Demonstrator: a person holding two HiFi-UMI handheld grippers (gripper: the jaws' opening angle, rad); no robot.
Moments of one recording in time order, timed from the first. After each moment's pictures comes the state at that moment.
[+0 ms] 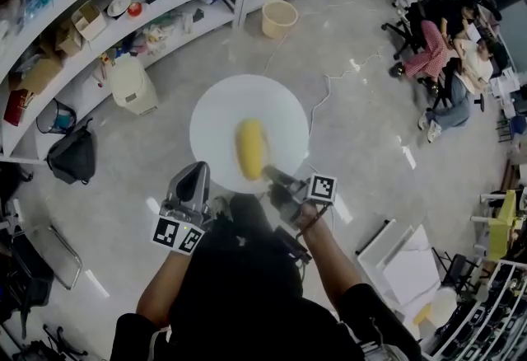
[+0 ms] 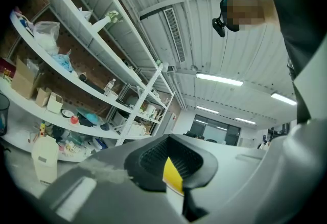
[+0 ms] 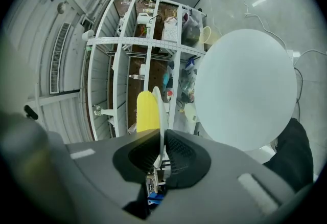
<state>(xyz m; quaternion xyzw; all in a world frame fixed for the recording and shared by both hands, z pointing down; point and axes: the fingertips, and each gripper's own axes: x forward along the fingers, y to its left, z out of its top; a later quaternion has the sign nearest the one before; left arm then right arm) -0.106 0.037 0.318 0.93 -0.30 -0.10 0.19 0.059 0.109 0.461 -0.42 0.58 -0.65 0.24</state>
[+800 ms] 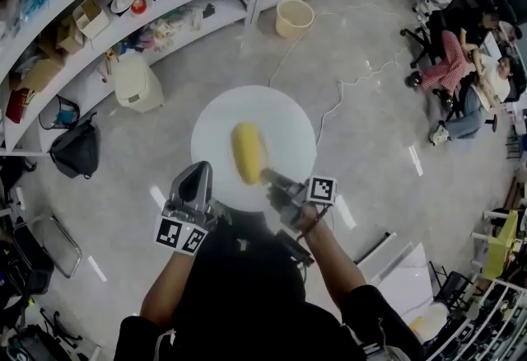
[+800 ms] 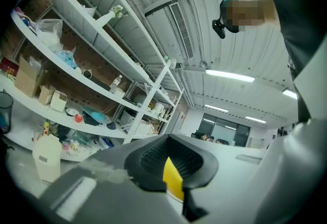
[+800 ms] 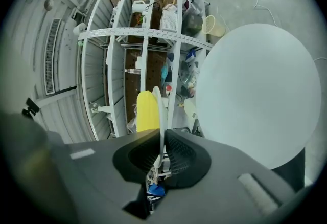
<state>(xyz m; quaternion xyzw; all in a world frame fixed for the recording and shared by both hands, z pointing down) -0.064 -0.037 0.339 0.91 -0.34 -0.09 0.20 0.085 0.035 0.485 -0.38 0.59 -0.68 0.20</state>
